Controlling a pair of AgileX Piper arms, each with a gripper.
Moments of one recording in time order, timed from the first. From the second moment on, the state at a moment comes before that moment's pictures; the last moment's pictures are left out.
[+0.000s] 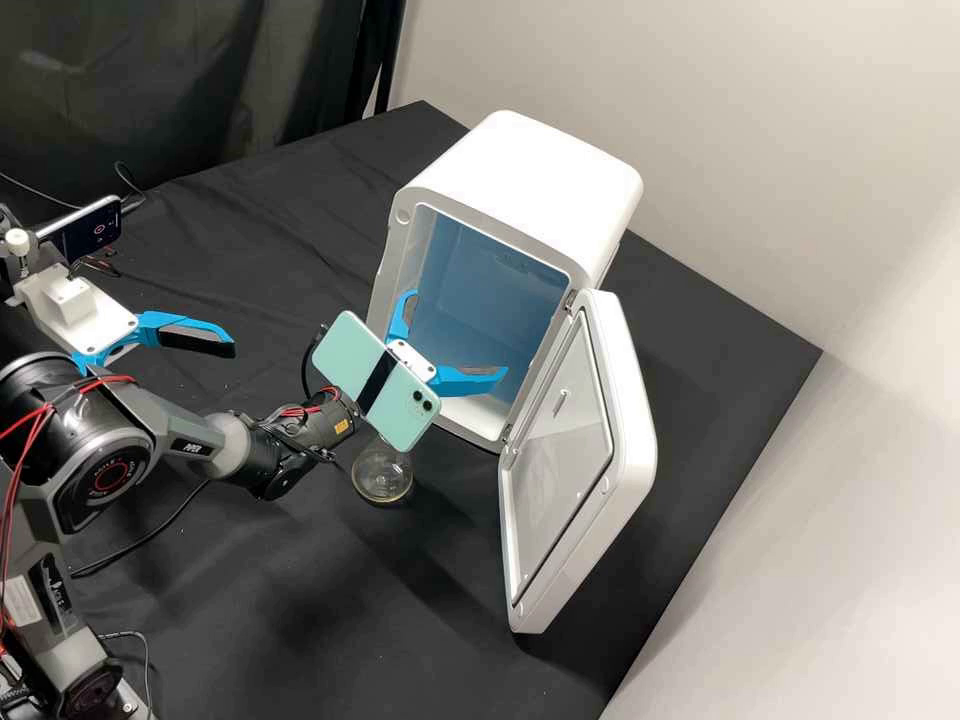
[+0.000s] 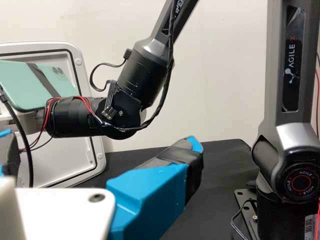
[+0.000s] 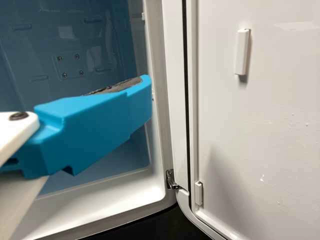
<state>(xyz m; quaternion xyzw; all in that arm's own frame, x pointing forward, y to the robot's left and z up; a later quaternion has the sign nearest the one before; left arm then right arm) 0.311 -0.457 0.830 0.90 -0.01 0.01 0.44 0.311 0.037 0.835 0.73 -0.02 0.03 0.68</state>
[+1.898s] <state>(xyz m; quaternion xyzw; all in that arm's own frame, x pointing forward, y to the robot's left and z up) 0.304 -0.363 0.820 0.89 0.11 0.01 0.44 0.311 0.037 0.835 0.73 -0.02 0.03 0.68</state>
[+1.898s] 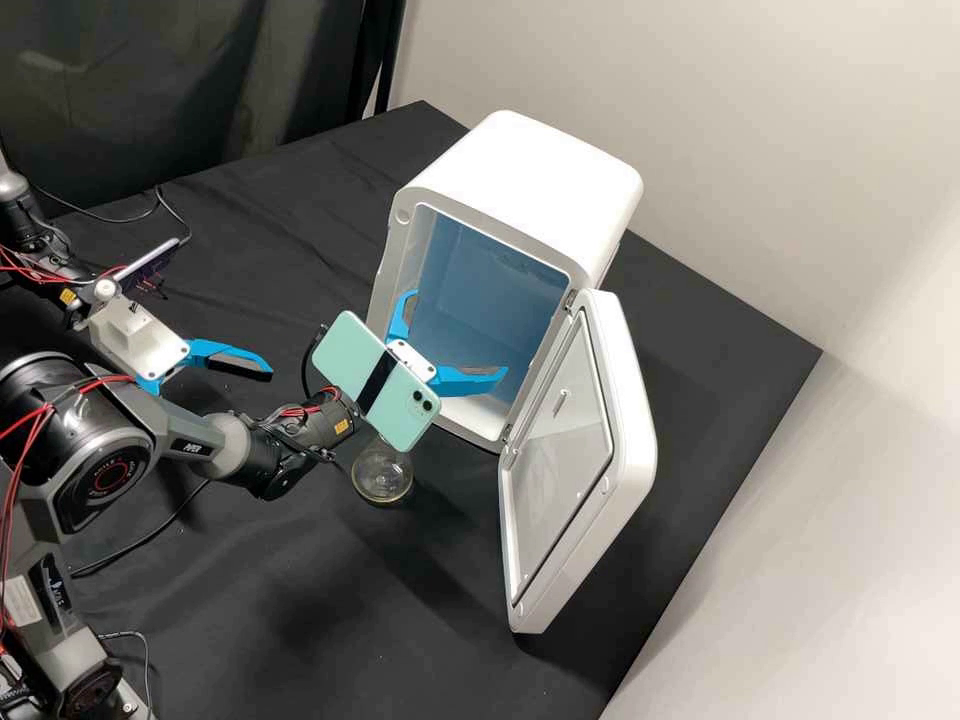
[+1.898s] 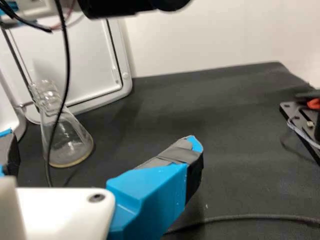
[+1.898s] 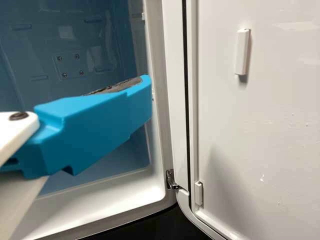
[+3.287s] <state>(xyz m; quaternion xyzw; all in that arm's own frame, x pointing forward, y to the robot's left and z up) 0.301 -0.307 0.857 0.87 0.16 0.10 0.45 0.311 0.035 0.837 0.73 -0.02 0.03 0.68</state>
